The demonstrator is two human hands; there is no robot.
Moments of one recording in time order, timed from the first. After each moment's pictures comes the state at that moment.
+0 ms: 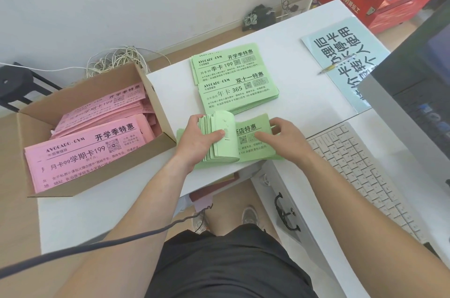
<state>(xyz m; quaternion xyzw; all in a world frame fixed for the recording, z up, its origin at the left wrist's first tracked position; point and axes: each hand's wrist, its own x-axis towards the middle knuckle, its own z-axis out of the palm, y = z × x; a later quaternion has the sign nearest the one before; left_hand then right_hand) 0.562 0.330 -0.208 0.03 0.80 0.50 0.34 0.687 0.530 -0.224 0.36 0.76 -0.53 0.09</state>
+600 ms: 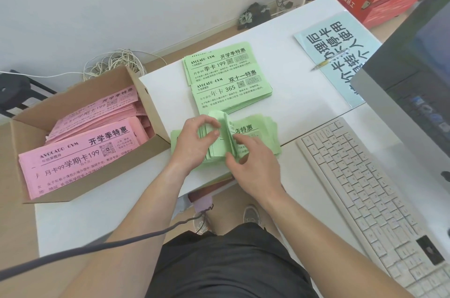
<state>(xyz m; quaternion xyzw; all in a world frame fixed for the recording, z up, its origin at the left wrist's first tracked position) 0.575 0.333 -0.201 0.17 0.83 0.46 0.26 0.707 0.436 -0.221 0.32 0.85 -0.42 -0.07</state>
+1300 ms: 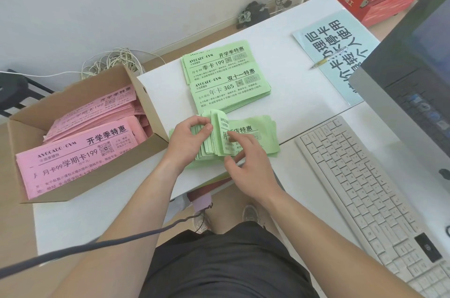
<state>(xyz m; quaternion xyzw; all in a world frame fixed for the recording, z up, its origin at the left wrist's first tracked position) 0.564 0.330 -0.210 0.11 0.81 0.49 0.28 0.710 0.434 -0.225 0.26 0.81 -0.52 -0.05</state>
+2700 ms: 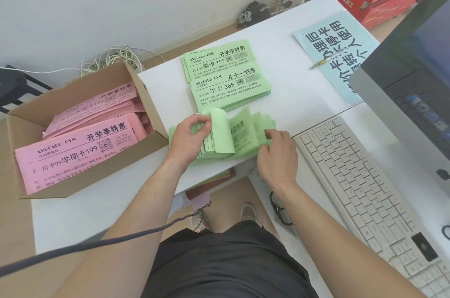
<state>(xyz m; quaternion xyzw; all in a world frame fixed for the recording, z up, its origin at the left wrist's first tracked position) 0.569 0.331 -0.215 0.10 0.81 0.52 0.26 0.716 0.472 -0.243 0.43 0.85 -0.31 -0.06</state>
